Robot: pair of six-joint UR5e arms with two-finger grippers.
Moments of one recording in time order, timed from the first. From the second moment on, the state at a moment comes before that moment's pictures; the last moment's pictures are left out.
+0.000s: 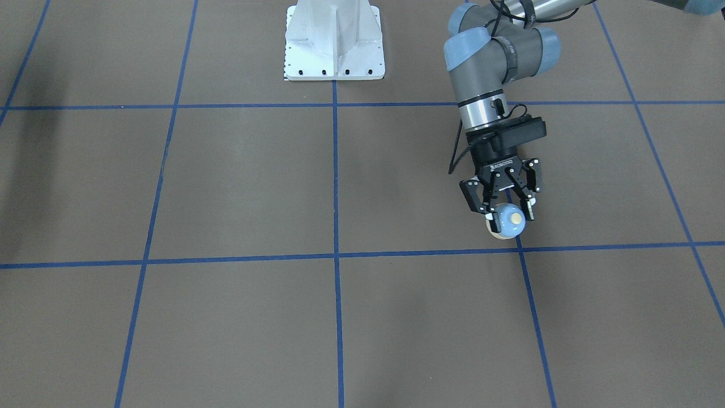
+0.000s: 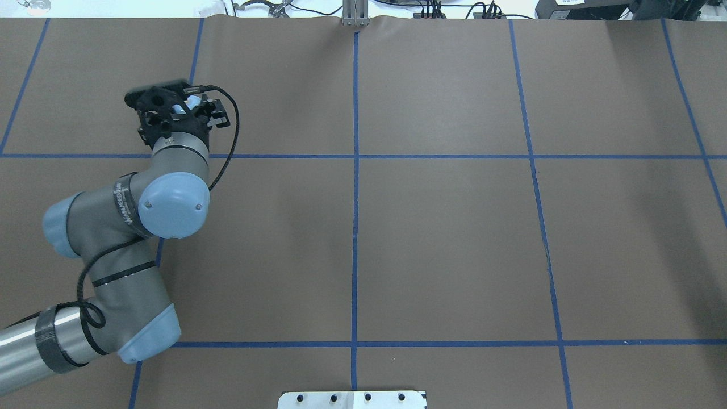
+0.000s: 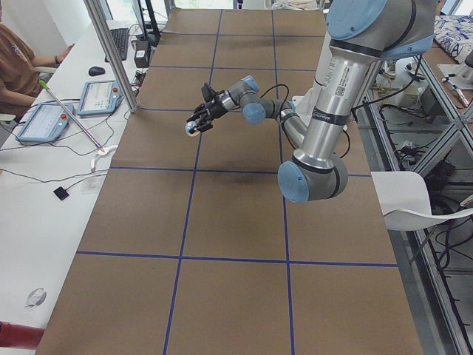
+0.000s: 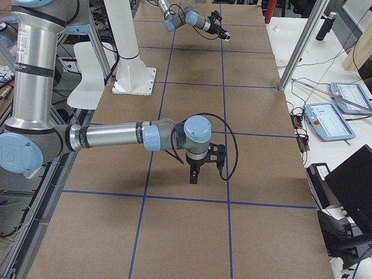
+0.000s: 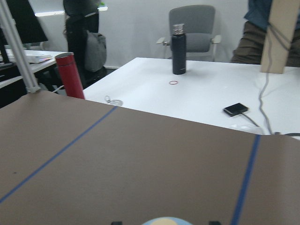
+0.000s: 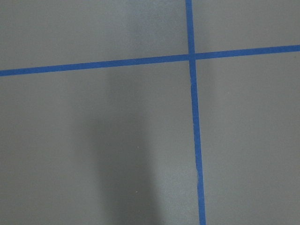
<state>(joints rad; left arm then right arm) -0.51 -1.99 -1.77 -1.81 -0.85 -1.39 1.50 -1.74 1.86 -1.59 2.40 0.20</state>
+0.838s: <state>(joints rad) -0.38 -2.33 -1.32 -2.36 -0.84 -1.03 1.50 -1.73 1.83 -1.59 2.40 0.20</state>
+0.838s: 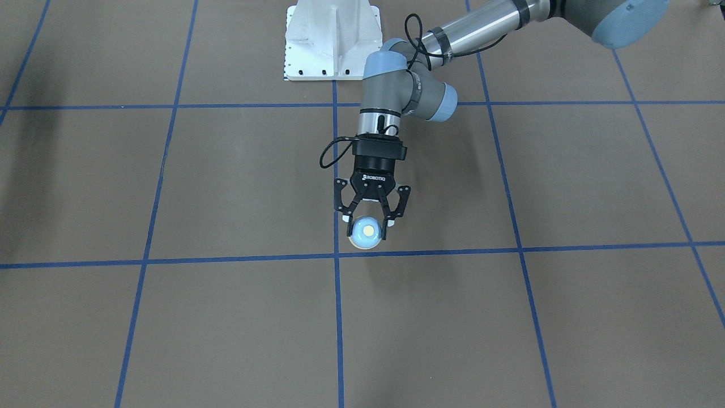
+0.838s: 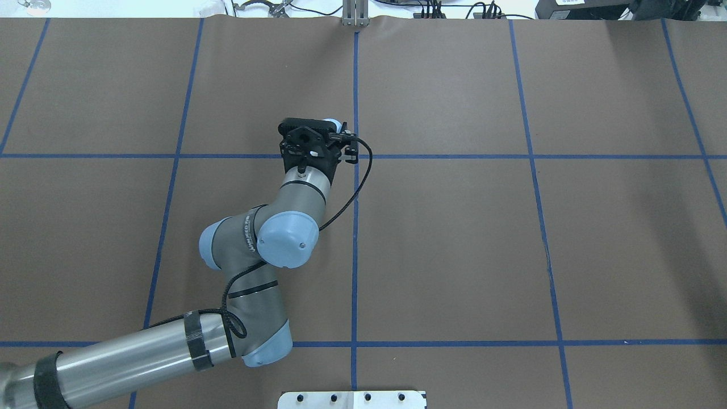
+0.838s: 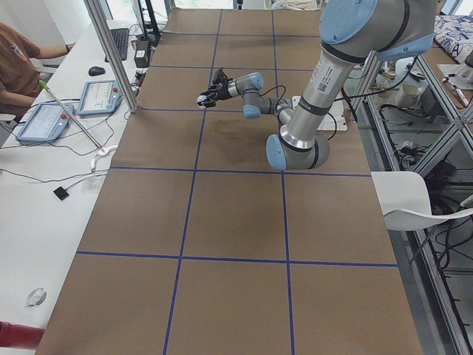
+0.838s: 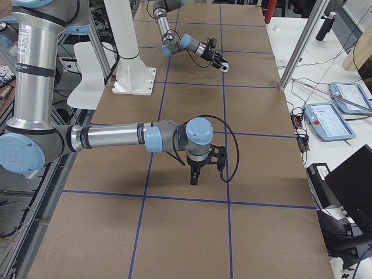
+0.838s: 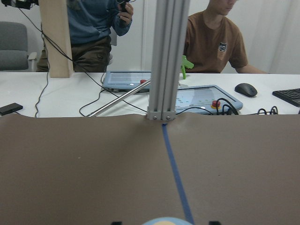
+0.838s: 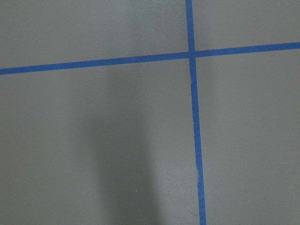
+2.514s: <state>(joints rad) -0.29 -2.43 -1.06 -2.62 -0.93 -0.89 1.50 -1.71 1.80 -1.59 2.41 0.20</state>
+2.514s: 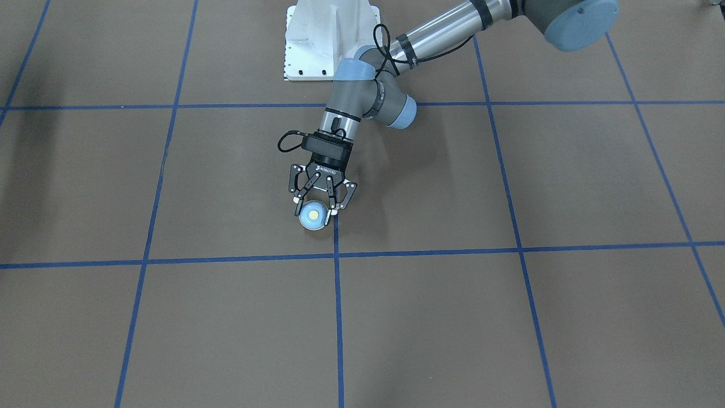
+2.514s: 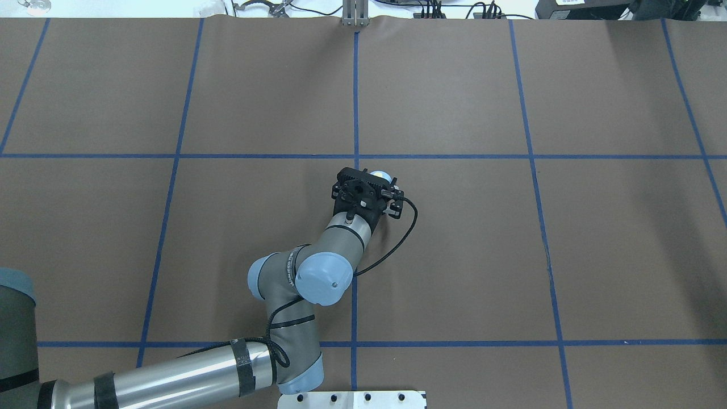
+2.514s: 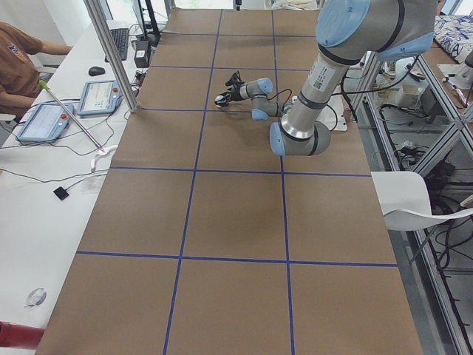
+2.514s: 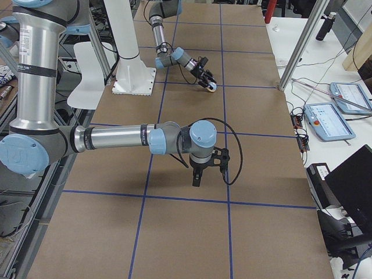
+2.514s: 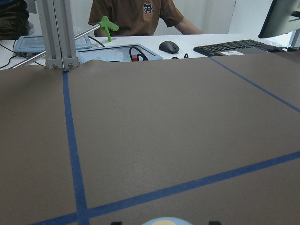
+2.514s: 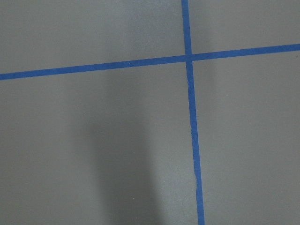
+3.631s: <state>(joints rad) -0.30 -2.44 -1.16 -2.62 -0.96 -0.88 1.50 -1.69 1.81 -1.58 2.44 0.20</state>
